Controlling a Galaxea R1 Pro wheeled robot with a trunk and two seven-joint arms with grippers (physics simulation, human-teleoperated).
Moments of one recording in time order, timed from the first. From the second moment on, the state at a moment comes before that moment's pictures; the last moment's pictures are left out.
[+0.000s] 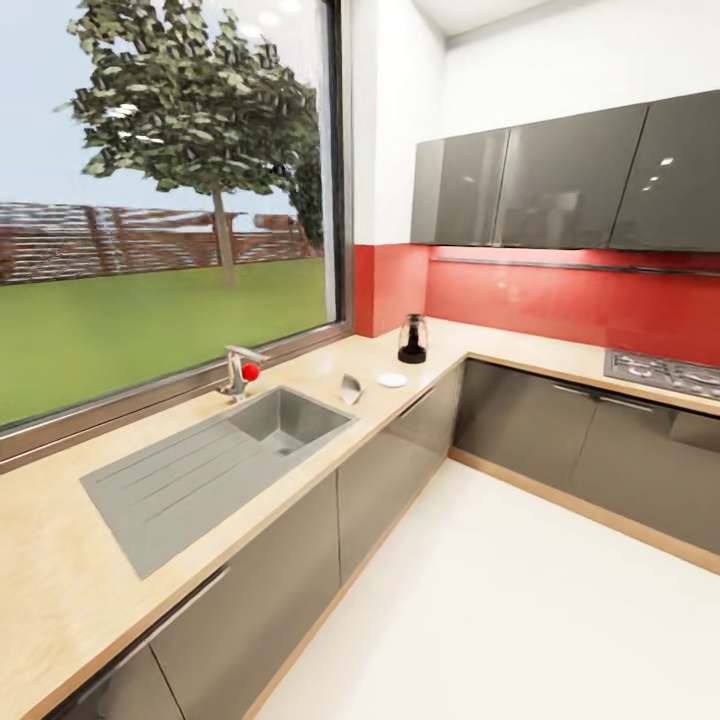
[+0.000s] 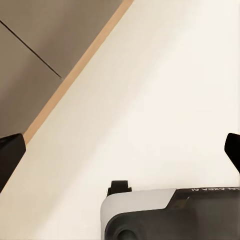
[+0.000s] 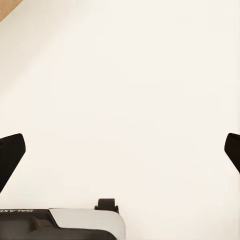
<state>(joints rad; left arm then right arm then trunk) -0.20 0.02 -0.02 -0.22 -0.02 -0.14 0.00 -0.01 -0.05 0.00 -0.58 0.01 -0.08 0.00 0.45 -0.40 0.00</state>
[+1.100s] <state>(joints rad) -0.20 0.02 -0.02 -0.22 -0.02 -0.14 0.00 -0.01 -0.05 0.00 -0.58 0.00 -0.08 0.00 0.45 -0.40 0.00</state>
